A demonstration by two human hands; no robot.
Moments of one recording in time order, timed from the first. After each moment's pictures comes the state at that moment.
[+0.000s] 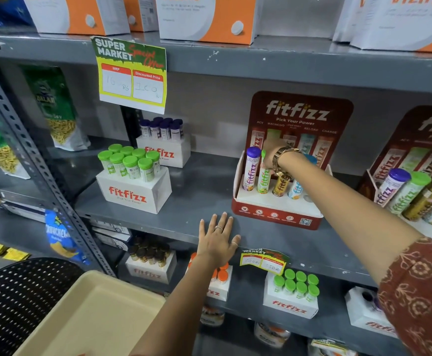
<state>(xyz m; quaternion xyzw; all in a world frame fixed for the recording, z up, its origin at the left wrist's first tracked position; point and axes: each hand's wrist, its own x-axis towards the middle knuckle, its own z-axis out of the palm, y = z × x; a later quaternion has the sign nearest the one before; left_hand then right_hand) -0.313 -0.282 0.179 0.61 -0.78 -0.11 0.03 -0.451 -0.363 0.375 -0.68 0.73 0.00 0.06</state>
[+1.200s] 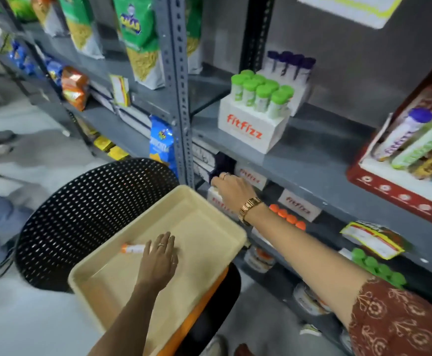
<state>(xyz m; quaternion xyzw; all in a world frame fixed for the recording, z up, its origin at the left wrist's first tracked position) -0.036 -0.056 0.052 0.78 -0.62 -0.13 -0.05 -0.180 -0.230 0.200 -0.93 0.37 0.01 0.05</state>
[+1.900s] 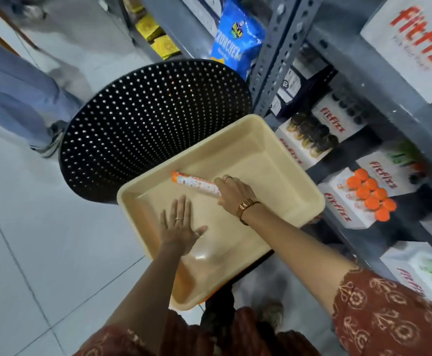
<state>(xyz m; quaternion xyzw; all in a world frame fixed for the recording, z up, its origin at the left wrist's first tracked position) 0.009 0.013 -0.052 0.85 -0.41 -0.32 -0.08 -0.061 -0.149 0.019 -0.92 0.29 0.21 0.18</state>
